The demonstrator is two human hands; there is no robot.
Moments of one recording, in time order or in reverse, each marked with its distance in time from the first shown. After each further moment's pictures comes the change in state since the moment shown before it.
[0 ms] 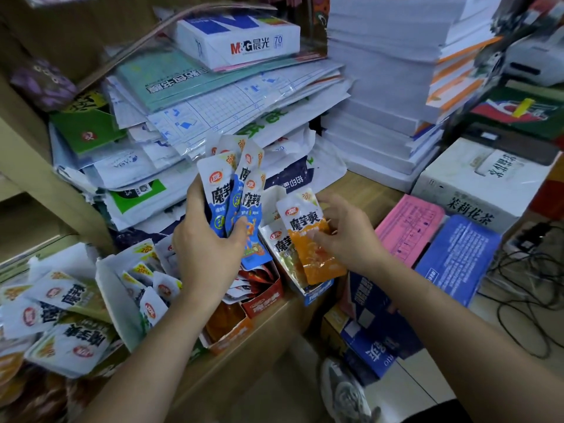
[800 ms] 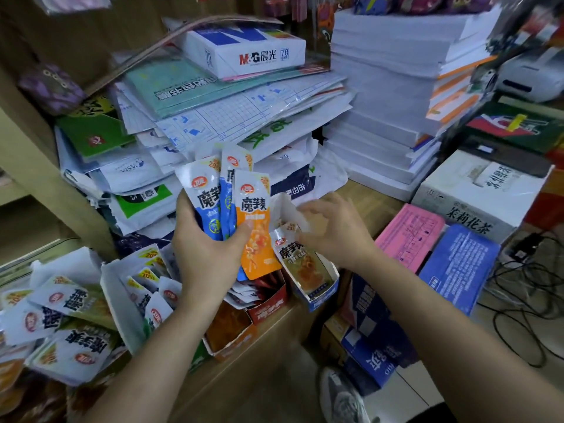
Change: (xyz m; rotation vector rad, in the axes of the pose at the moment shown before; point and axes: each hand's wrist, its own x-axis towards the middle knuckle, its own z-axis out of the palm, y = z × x) left_hand 0.003 -0.008 -0.005 -0.271 0.053 -0.116; right_hand 0.020 -0.017 0.013 -0.382 0.083 -0.161
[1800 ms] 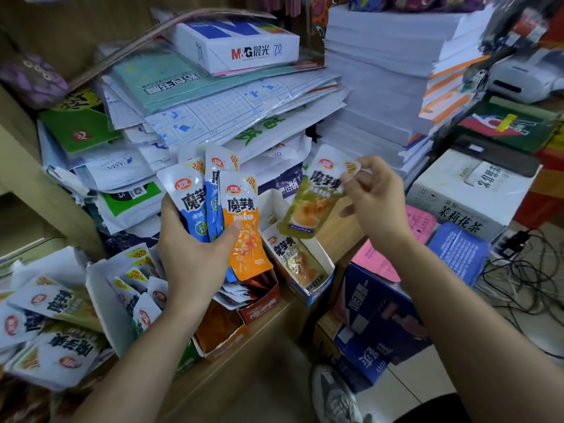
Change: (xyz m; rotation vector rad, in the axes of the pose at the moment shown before) left_hand 0.001 -0.011 -0.003 0.037 0.003 -0.032; right_hand 0.006 0.005 -0.049 0.679 0.310 0.156
